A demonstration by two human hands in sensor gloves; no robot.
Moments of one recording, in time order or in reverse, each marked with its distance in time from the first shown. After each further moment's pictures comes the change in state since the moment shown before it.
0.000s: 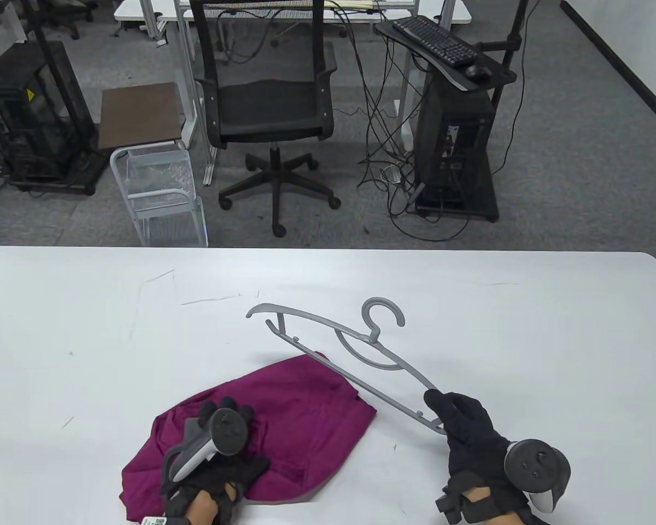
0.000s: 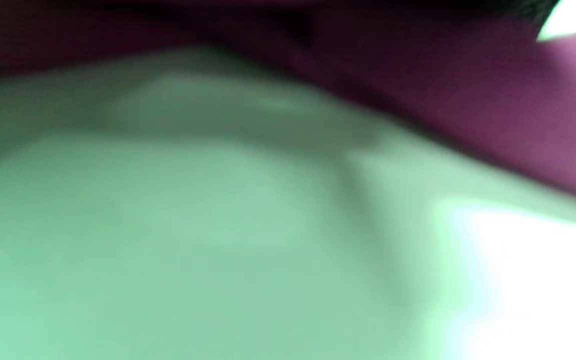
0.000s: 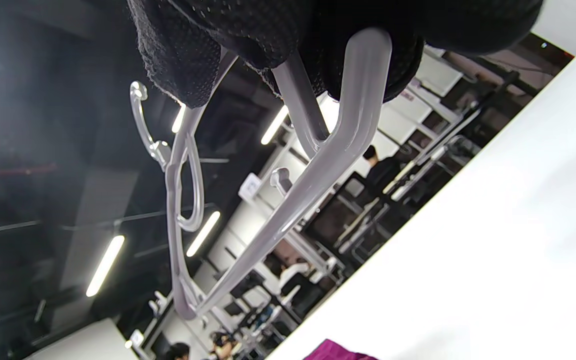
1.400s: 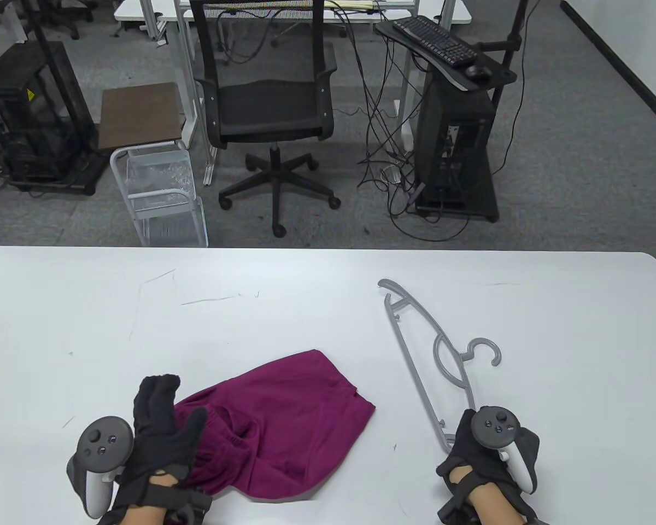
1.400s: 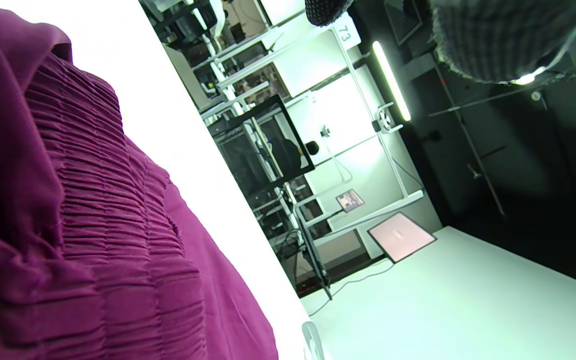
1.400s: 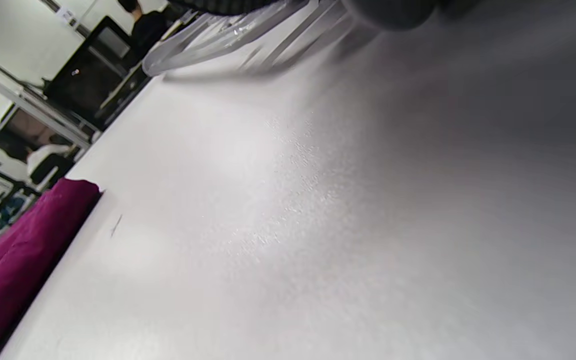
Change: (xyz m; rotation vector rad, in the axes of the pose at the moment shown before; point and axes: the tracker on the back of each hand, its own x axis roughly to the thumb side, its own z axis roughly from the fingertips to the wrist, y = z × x) left_hand -0.075 0.067 0.075 0.539 -0.188 0.839; right_hand -0.069 0.035 0.003 0.367 0.747 0.241
